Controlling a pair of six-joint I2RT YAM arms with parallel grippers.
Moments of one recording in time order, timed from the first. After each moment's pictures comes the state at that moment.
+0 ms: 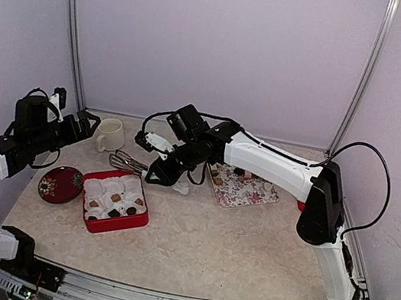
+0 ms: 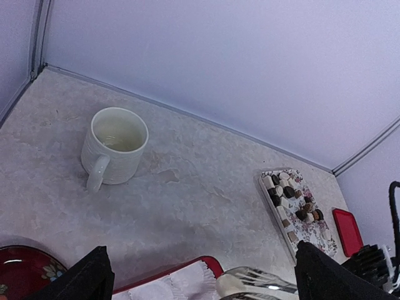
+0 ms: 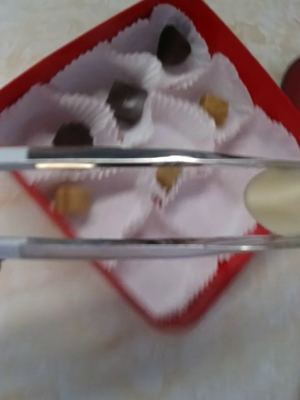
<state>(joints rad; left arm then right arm) -0.16 0.94 0.68 -0.05 0.10 -0.52 0.96 2.31 2.20 -0.74 -0.30 -0.19</state>
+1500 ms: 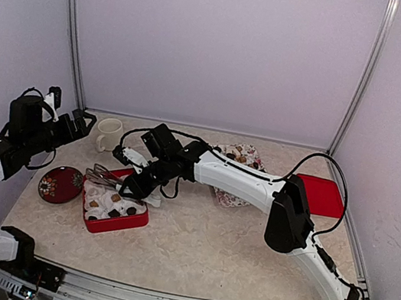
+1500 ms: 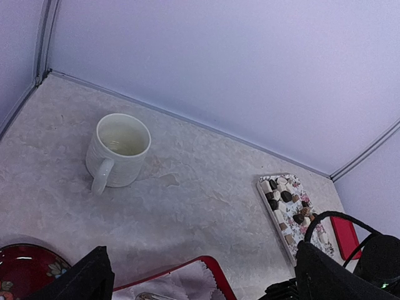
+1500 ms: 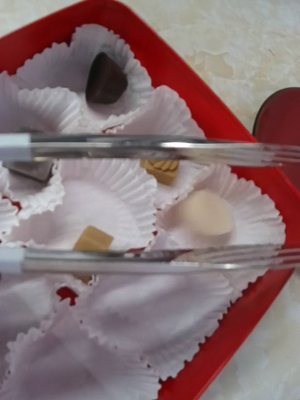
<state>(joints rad) -0.15 0.88 0.68 -0.08 0.10 -0.52 1.04 2.59 2.45 -0.65 -0.40 -0.05</state>
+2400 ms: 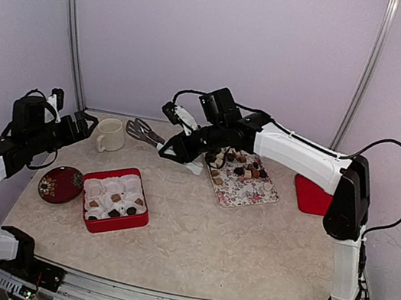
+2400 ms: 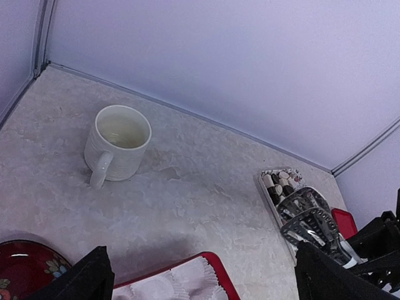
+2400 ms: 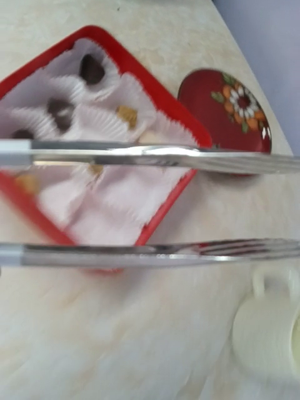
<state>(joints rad) -0.15 0.90 0.68 -0.08 0.12 -0.52 0.88 2.19 2.07 -0.52 -0.41 -0.04</state>
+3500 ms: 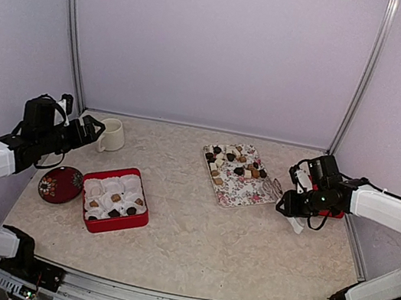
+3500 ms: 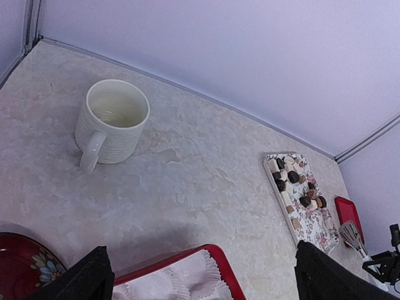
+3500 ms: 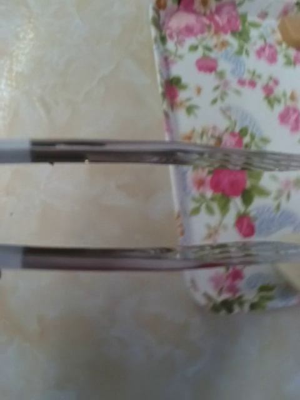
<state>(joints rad) -0.16 1.02 0.68 -0.05 0.15 -0.53 0.39 1.36 0.85 -0.44 -0.11 0.24</state>
